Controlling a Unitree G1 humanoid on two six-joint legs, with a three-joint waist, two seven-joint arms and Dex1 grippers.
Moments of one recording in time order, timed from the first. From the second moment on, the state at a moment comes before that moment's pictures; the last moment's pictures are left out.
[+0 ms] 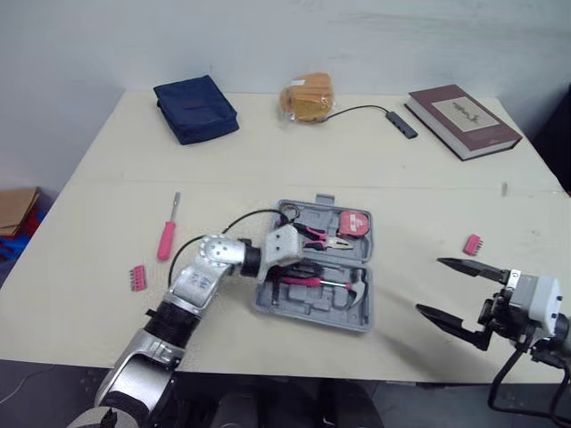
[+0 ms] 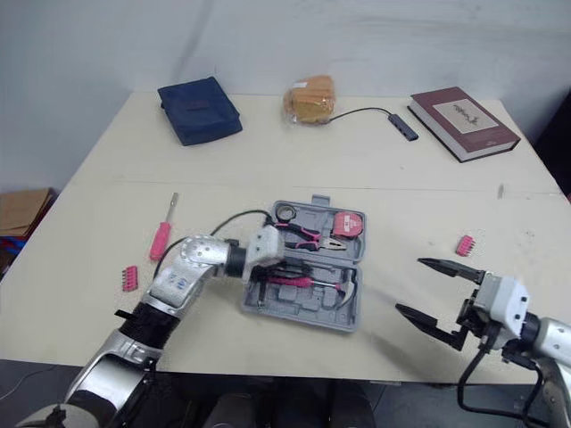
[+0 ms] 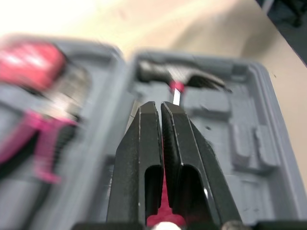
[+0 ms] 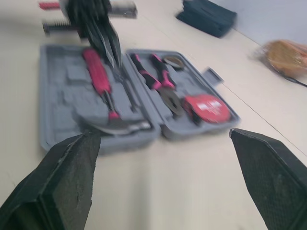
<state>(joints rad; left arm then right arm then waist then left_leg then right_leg) -0.57 0.40 -0.23 0.13 -0.19 0.09 -1.10 0.26 -0.77 -0.48 -0.15 0.54 -0.18 1.20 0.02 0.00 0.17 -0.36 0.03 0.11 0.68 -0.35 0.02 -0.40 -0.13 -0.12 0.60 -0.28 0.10</state>
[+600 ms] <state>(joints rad) -0.03 0.75 0.51 0.21 -0.36 -0.13 -0.98 0.28 -0.84 -0.79 0.52 0.47 -0.55 1.22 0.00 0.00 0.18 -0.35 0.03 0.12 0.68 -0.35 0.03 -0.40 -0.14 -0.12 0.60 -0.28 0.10</state>
